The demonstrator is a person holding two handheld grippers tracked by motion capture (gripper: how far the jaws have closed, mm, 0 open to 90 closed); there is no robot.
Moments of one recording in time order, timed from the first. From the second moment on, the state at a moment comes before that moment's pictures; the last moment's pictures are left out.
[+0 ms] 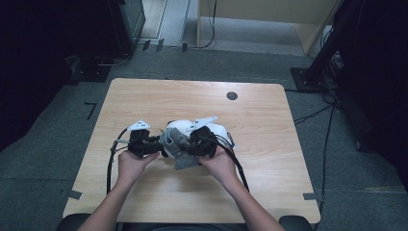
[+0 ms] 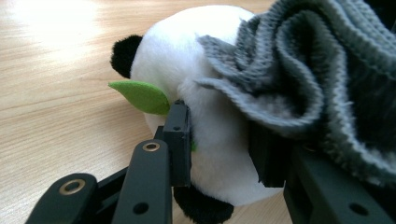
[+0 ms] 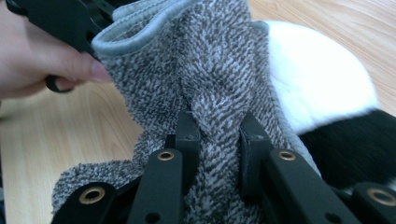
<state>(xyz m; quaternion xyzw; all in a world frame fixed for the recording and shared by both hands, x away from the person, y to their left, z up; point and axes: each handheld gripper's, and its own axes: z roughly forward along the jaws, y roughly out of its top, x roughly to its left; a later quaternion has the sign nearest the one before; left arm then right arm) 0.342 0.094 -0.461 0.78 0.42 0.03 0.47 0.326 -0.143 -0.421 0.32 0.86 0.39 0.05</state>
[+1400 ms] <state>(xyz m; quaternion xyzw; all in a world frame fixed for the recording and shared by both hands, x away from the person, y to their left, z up) 0.344 0.097 -0.463 0.78 0.42 0.01 0.47 0.333 -0.299 -0.452 0.50 0.79 0.36 0.08</state>
